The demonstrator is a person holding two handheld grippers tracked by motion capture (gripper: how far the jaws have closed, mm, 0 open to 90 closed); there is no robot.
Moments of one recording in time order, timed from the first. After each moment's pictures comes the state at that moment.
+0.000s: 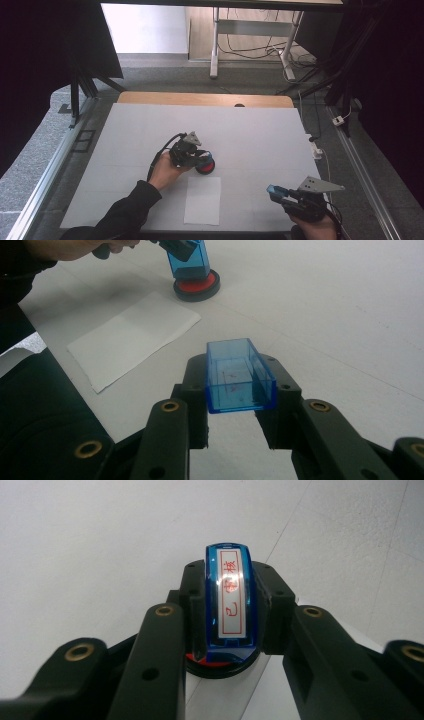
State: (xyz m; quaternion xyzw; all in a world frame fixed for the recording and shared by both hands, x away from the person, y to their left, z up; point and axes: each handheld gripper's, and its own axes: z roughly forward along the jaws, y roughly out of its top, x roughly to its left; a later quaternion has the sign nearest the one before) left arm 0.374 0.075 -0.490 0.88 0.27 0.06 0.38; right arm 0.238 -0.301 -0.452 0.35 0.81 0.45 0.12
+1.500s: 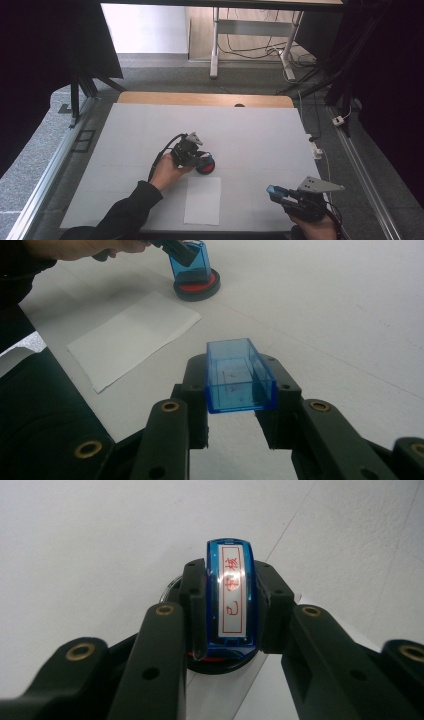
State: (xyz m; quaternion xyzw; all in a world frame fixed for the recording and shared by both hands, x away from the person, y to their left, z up) left arm 0.378 0.073 -0.494 0.88 0.30 0.04 0.36; right arm 0.238 -0.301 -0.453 0.35 0.81 0.45 0.12
